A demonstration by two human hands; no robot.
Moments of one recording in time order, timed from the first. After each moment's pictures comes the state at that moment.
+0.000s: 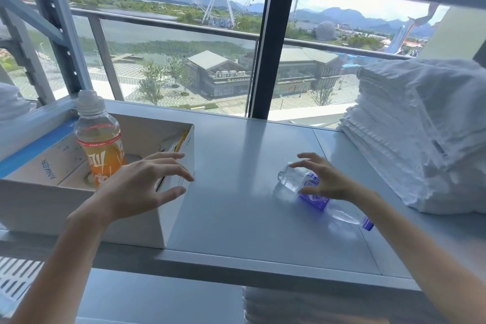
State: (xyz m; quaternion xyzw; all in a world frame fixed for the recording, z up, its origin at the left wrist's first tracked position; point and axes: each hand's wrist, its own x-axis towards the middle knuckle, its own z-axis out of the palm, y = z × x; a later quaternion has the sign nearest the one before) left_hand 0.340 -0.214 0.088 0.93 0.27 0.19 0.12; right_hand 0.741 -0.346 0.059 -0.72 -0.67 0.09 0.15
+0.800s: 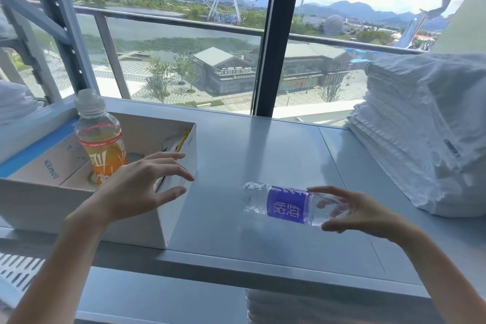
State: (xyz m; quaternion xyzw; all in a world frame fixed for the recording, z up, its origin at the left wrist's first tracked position) left_hand 0.340 -0.216 0.091 0.93 0.28 0.20 0.12; right_hand 0.712 -0.424 0.073 -0.68 -0.56 0.37 0.29
